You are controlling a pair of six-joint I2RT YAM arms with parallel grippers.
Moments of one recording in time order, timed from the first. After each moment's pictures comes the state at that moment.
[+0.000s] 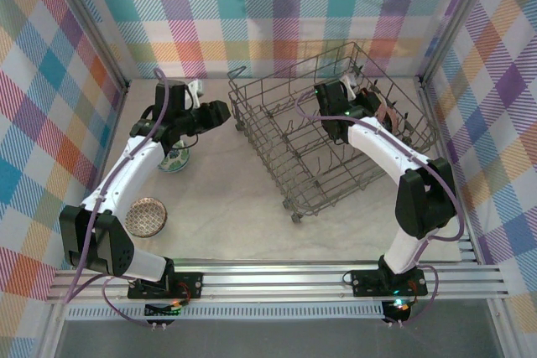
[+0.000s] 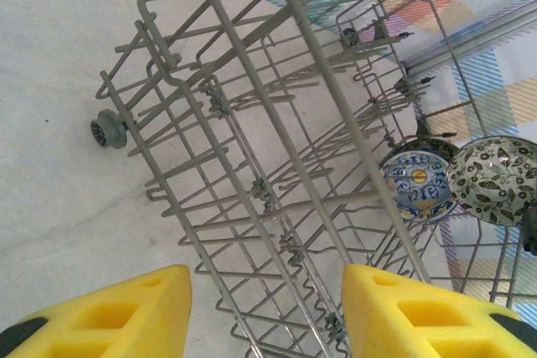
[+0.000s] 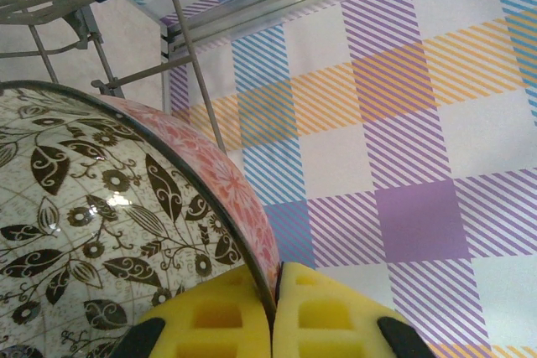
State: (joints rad) left arm -0.21 1.43 1.26 -0.44 0.40 -0.57; right arm 0.46 1.72 1.42 -0.48 1.24 -0.45
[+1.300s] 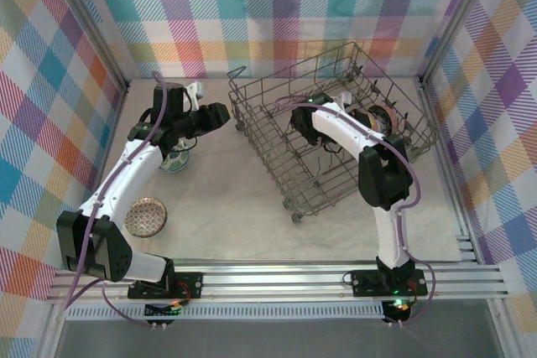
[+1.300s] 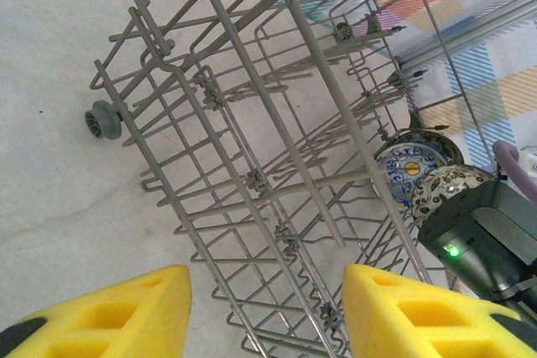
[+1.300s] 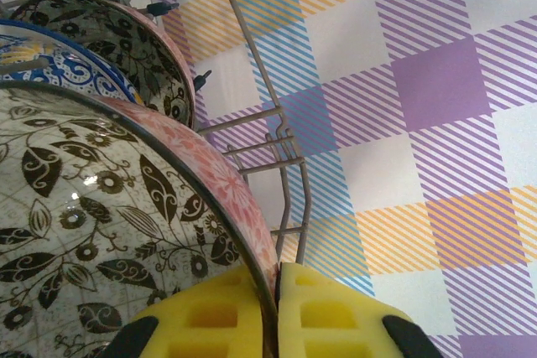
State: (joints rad) left arm -0.21 1.39 1.24 -0.44 0.41 -0.57; right arm 0.56 2.10 1.81 -1.69 1.31 0.83
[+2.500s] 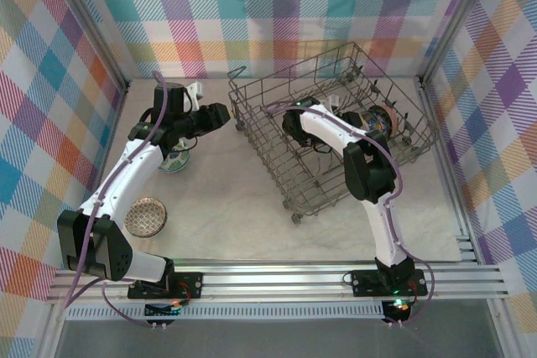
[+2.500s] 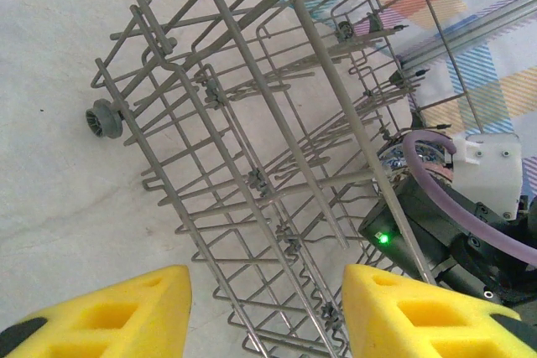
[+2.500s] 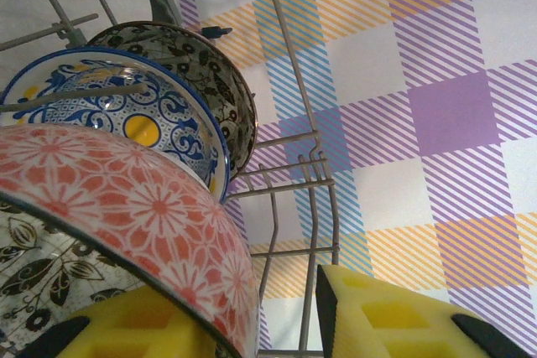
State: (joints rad) left arm -0.21 1.40 1.24 -0.44 0.41 -0.57; right arm 0.58 2.24 1.91 -1.70 1.33 0.84
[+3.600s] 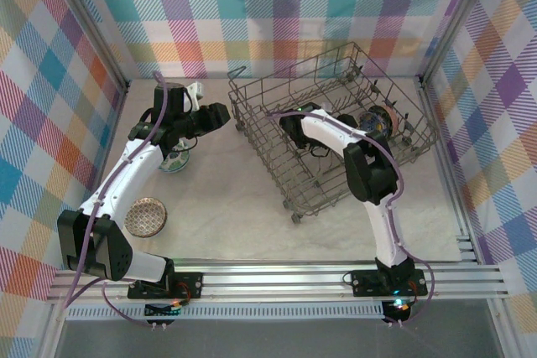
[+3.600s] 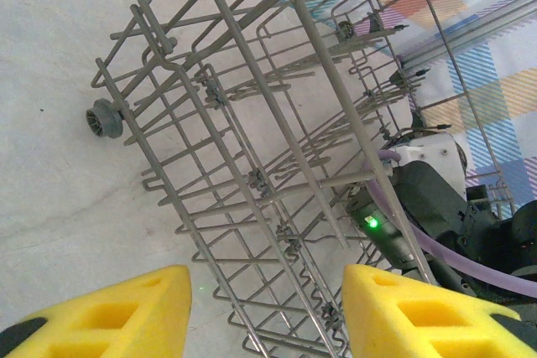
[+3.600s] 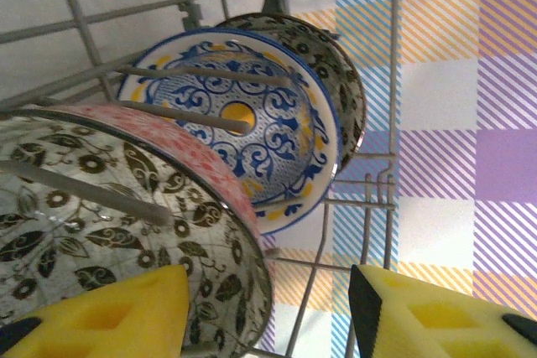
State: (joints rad) left arm -0.21 1.40 1.24 -0.44 0.41 -0.57; right arm 0.58 2.21 1.80 -1.36 1.21 0.40
